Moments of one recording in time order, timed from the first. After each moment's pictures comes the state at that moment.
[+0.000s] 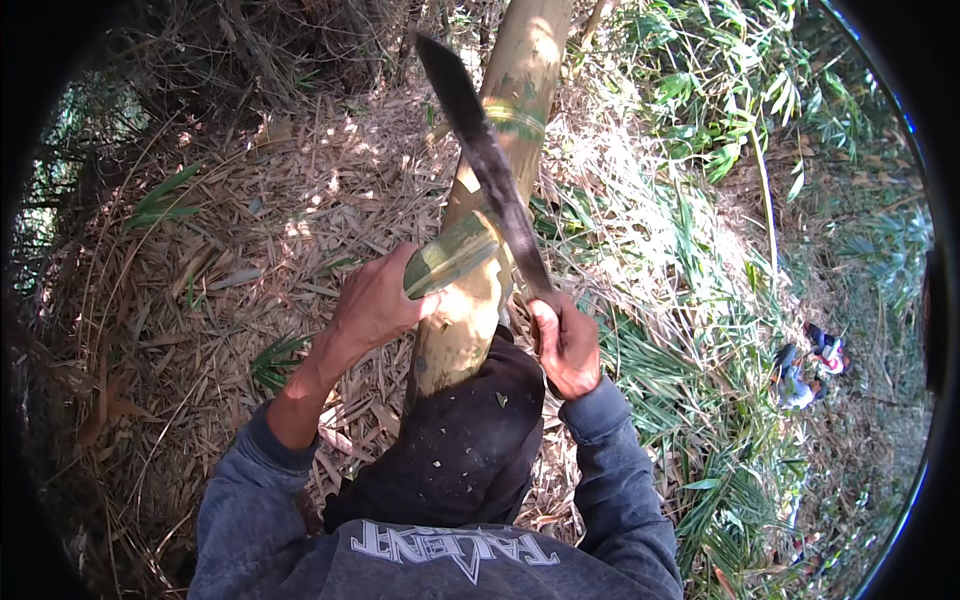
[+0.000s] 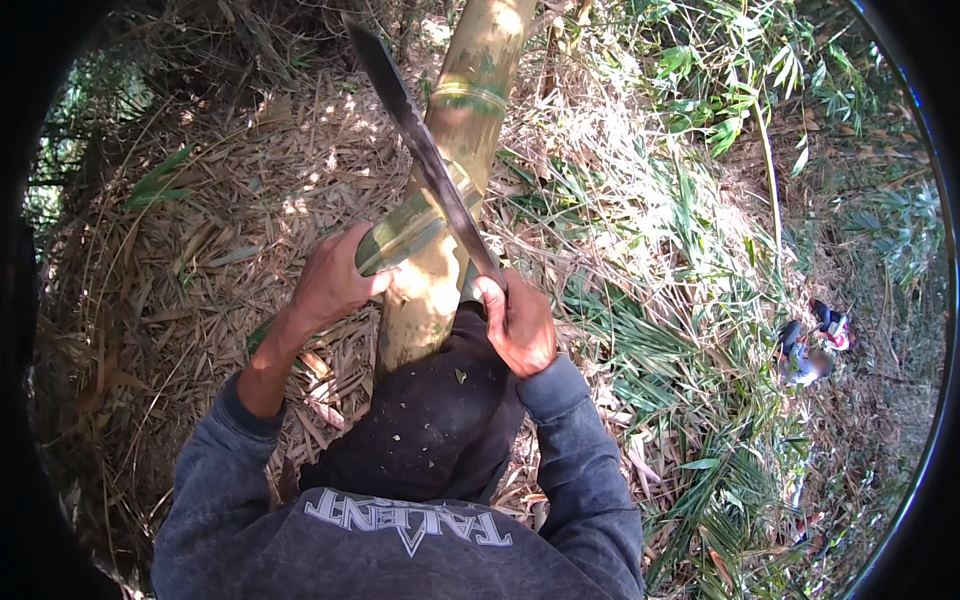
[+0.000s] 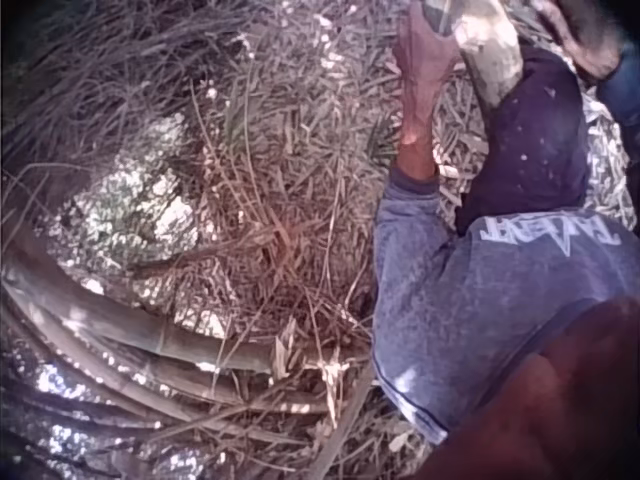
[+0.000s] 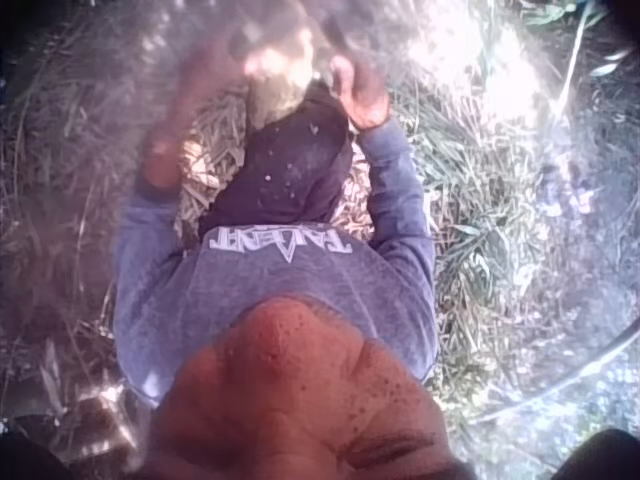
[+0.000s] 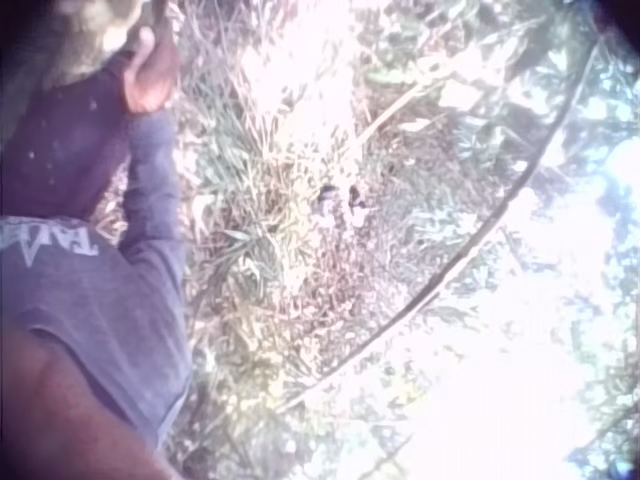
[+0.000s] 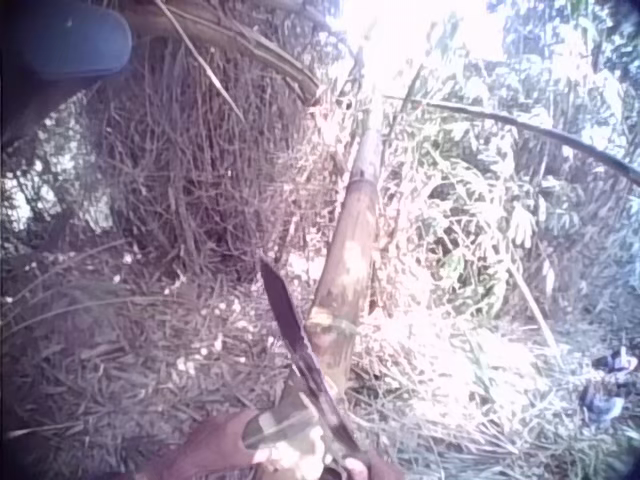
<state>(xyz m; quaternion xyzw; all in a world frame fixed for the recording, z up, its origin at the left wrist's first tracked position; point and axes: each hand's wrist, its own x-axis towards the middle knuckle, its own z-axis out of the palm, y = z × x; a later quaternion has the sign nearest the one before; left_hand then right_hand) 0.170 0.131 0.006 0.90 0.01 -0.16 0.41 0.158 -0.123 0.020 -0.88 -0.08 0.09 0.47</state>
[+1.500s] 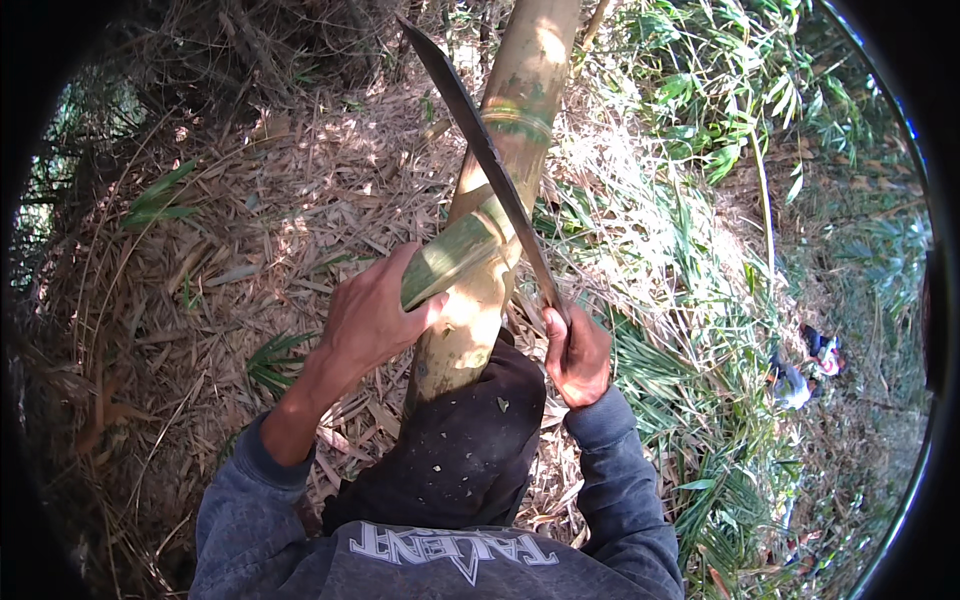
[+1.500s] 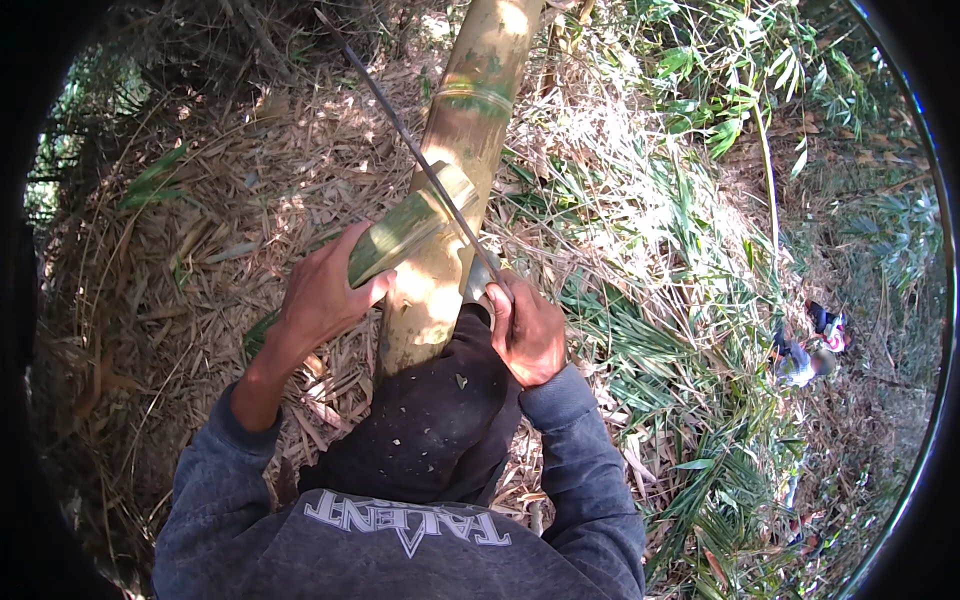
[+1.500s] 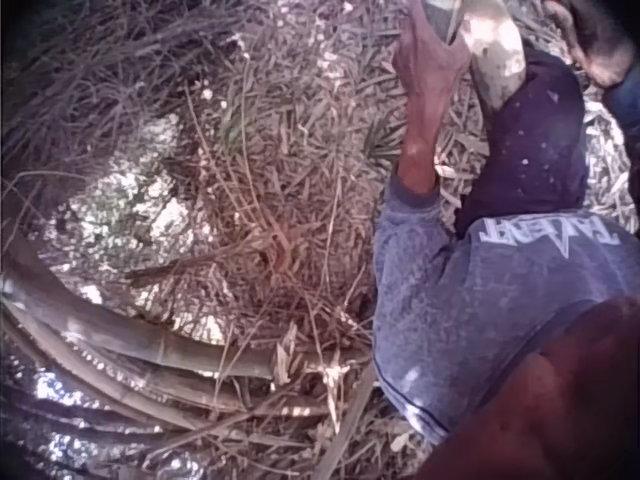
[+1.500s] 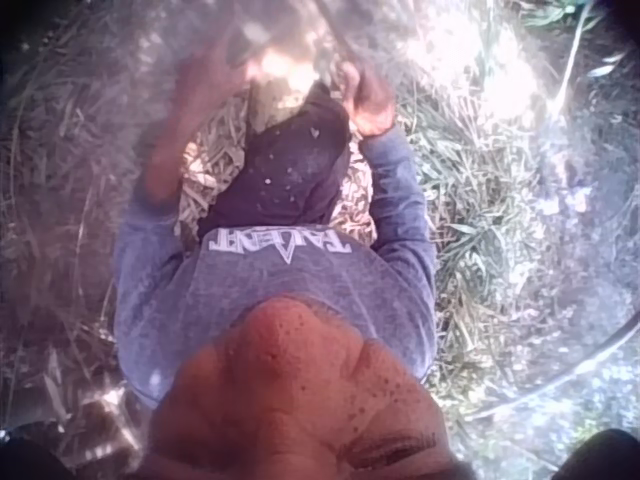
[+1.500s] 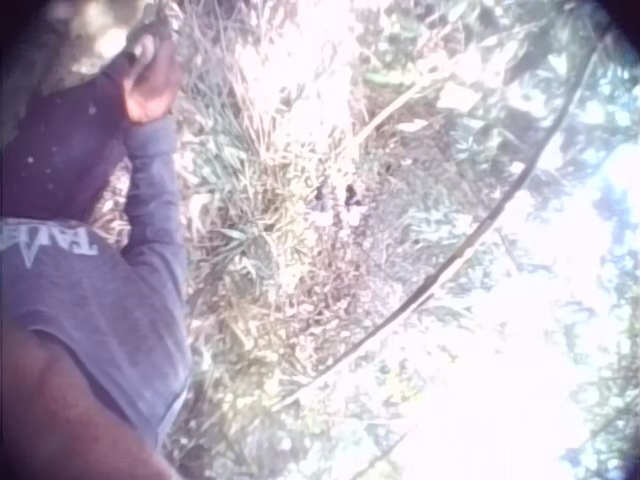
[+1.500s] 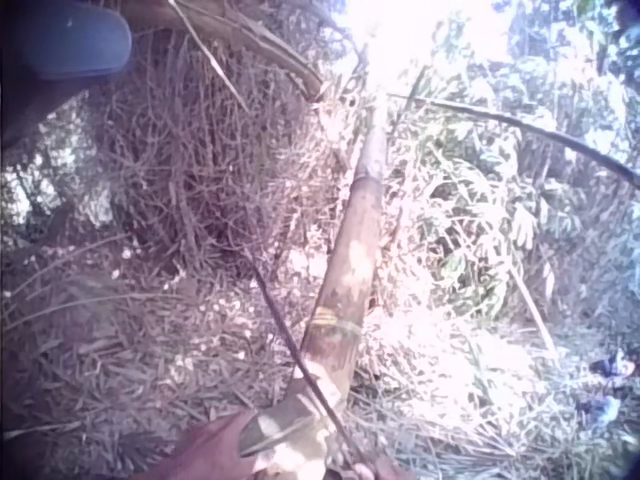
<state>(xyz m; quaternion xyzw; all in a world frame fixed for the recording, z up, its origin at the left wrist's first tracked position) 0.164 0.129 0.037 0.92 0.03 -0.14 0.37 0.156 -0.125 0.026 -0.92 -0.13 0.01 0.38</state>
